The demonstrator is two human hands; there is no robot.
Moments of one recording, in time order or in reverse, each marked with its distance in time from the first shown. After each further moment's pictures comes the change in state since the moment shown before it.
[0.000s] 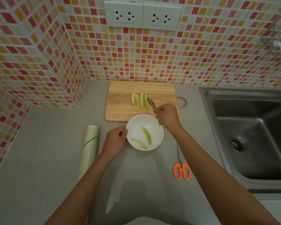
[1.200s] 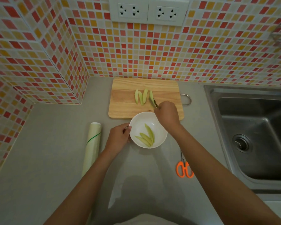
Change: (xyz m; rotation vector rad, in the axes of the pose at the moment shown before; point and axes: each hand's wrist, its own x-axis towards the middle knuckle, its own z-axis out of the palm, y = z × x) left_hand 0.001 0.001 -0.001 -0.014 -0.006 0.011; right_hand 0.002 -0.006 0.014 -0.328 0.039 -0.090
